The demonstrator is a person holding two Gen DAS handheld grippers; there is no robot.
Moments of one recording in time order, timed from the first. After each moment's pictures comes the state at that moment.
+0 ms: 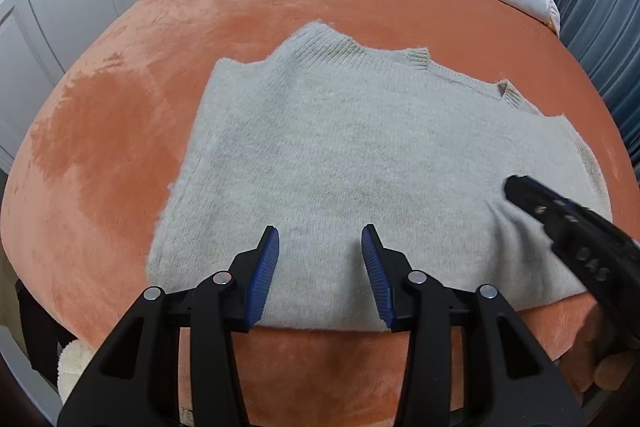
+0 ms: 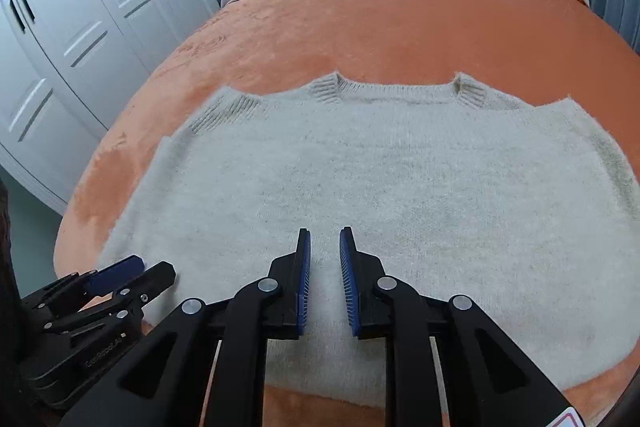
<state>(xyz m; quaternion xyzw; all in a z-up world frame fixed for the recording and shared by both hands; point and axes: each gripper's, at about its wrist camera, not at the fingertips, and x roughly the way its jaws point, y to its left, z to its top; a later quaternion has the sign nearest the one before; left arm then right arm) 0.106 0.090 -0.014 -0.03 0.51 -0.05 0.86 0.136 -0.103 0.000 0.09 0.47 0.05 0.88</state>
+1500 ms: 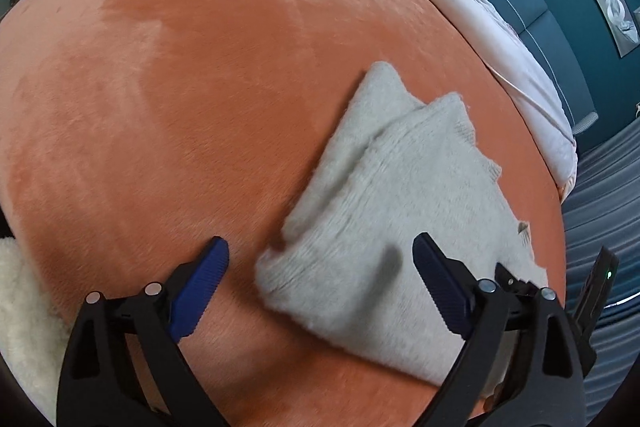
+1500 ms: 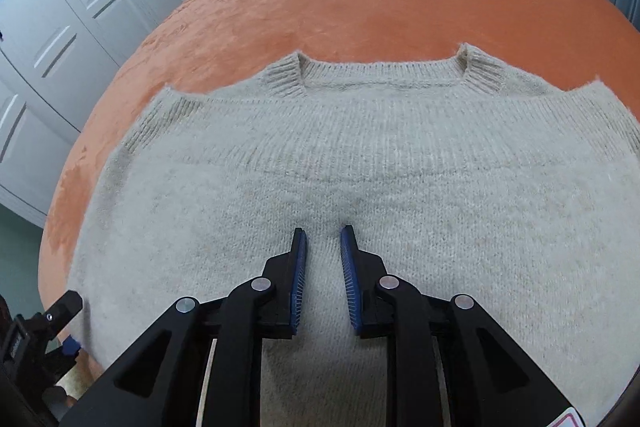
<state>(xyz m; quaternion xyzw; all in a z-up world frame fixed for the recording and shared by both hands) 0.102 0.198 -0.055 -0.32 0.46 0.03 0.83 0.199 -0.118 -0.048 0.11 0.51 0.04 0.85</state>
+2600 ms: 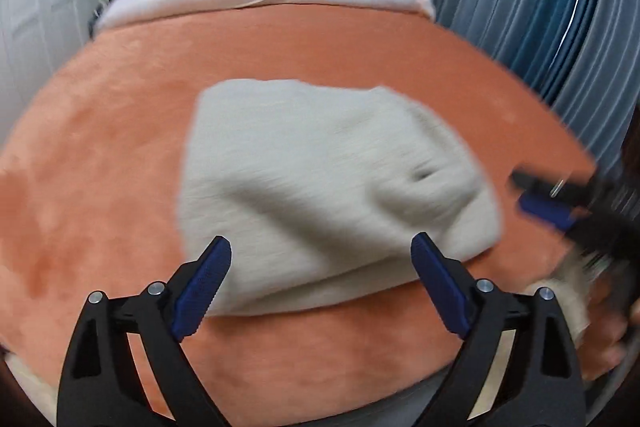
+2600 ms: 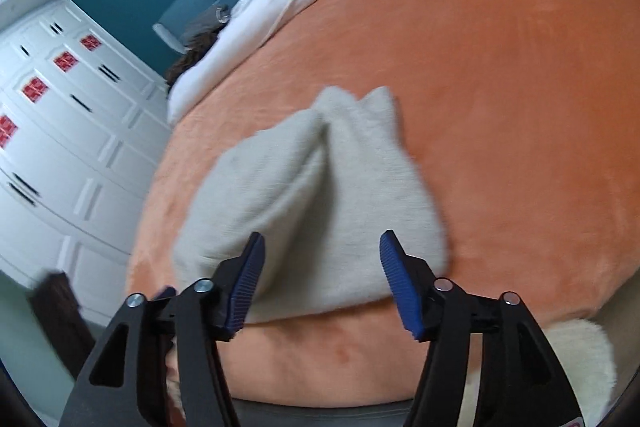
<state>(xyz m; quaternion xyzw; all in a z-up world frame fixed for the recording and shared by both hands) 0.035 -0.097 0.010 0.06 0.40 -0.21 0.89 -0.012 -0.346 0.012 0.34 0.38 0.01 0.86</state>
